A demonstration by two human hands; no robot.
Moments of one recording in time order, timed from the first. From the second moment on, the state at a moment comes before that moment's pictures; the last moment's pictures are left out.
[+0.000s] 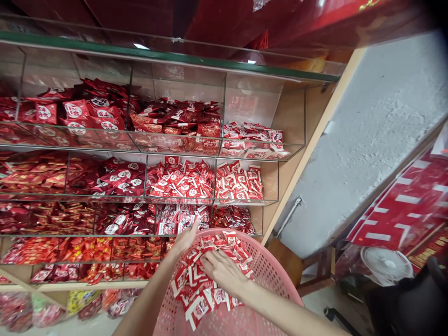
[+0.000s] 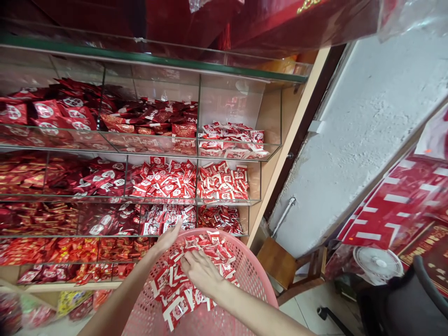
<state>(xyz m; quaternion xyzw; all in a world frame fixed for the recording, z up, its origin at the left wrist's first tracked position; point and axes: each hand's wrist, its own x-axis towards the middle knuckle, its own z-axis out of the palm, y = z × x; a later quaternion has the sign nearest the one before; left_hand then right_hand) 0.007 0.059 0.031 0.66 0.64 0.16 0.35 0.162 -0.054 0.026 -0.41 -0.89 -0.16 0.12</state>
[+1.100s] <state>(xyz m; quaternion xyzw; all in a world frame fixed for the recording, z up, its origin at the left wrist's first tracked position) 0.008 0.056 0.037 0.64 0.66 0.16 0.37 0.171 -0.052 0.021 -0.43 -0.88 -0.14 0.13</state>
